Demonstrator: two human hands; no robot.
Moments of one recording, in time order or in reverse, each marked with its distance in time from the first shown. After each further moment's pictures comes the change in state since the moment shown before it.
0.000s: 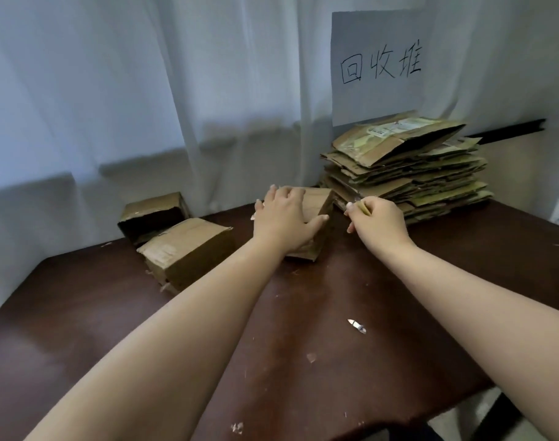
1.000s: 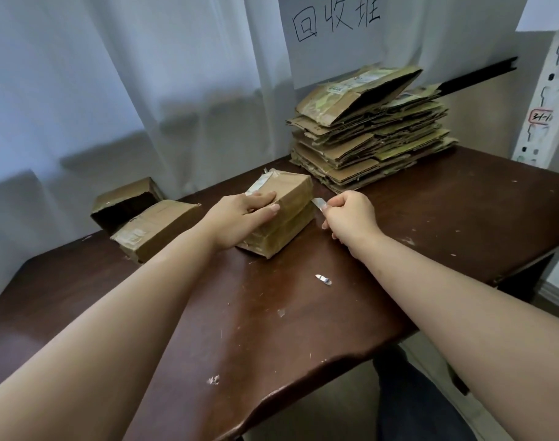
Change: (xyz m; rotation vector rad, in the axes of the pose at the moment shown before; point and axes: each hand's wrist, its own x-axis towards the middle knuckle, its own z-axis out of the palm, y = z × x) left_hand -0.042 -0.027 -0.010 -0.348 -0.294 0.108; right_hand -0.037 0.032 0.009 0.218 -0.022 0.311
